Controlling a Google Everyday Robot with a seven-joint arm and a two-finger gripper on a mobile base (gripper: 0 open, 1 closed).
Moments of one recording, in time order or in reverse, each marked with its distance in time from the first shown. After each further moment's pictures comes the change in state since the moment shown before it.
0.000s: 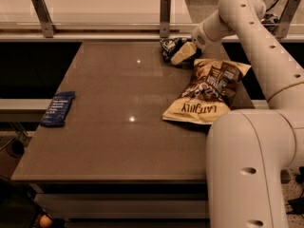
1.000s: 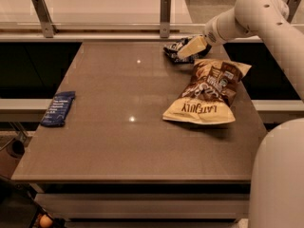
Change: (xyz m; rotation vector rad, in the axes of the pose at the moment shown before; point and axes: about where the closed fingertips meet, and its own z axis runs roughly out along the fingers) arm -0.006 -0.008 -0.058 0.163 -0.131 0.015
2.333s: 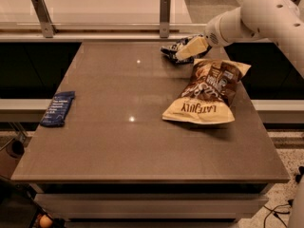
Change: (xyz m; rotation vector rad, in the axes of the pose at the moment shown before) arm -0.014 0.034 -0.036 -0.003 -0.057 -0.021
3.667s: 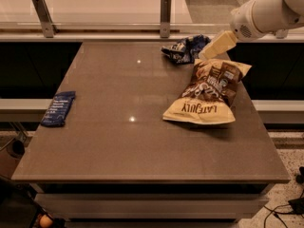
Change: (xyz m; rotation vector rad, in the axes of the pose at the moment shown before) arm 0.005 0.003 -0.103 0.009 0.066 -0.133
